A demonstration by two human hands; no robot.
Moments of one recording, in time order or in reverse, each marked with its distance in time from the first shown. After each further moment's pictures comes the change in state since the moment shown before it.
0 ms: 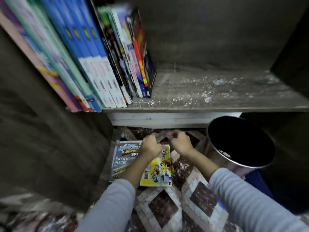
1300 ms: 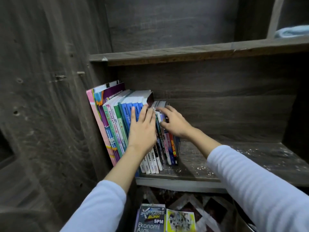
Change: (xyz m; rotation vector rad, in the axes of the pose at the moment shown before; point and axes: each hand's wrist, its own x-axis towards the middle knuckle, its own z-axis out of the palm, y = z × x) left_hand -0.056 0.098 -0.258 1.003 0.855 0.420; right_hand -0.001 -0.285 -0.088 -0.338 0.064 -0.786
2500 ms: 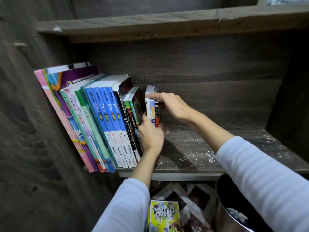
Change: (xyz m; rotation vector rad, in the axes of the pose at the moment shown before) left_hand 0.024 0.113 0.045 -1.080 -0.011 -0.773; right_hand -0.016 0.033 -0.041 0.319 -0.058 0.038
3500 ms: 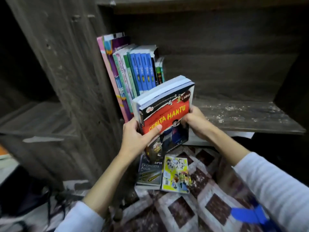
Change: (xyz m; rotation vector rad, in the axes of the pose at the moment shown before) left_hand -0.102 -0.090 -0.180 -0.404 -0.199 0.251; right_hand -0.129 -0.015 0.085 0.467 0.089 0.369
